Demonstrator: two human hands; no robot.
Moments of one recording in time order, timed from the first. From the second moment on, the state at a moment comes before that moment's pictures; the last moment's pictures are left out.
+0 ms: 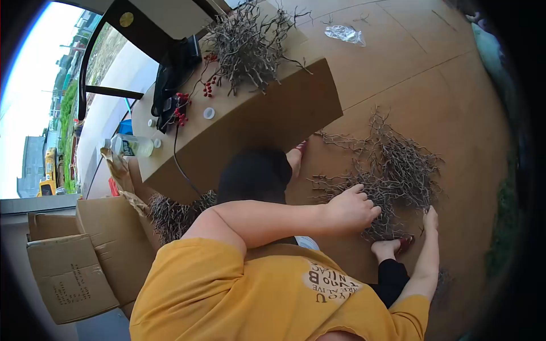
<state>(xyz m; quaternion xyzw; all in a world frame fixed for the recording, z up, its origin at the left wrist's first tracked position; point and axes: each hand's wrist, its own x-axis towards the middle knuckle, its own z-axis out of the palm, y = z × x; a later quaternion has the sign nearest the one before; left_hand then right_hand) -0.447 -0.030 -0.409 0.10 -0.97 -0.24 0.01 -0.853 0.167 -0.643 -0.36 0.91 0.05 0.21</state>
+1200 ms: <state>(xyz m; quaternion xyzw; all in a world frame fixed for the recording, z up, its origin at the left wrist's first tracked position) -0.471 0.001 -0.361 0.16 -0.32 -0.92 -0.16 -0.625 0.129 -0.367 -0.08 0.25 -0.80 0.53</state>
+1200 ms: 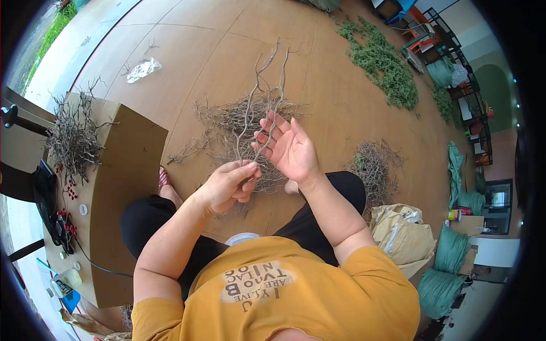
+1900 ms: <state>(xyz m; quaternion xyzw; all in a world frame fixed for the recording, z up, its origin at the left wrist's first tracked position) -0.431 -0.080 -0.337 0.33 -0.46 -0.81 0.14 -0.718 0.170 -0.593 0.15 0.71 -0.59 0.36</state>
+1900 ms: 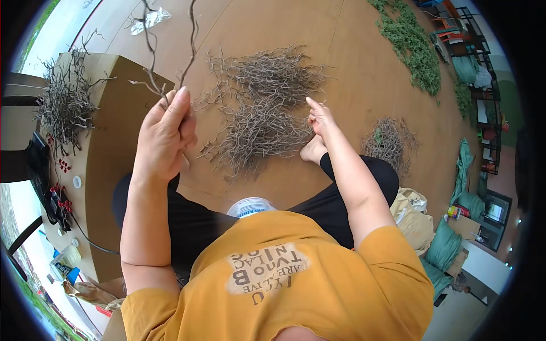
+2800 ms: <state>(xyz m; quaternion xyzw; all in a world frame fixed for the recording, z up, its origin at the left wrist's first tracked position) -0.443 -0.081 -0.346 0.40 -0.46 -0.79 0.11 -0.626 0.122 -0.470 0.05 0.64 -0.44 0.62</state>
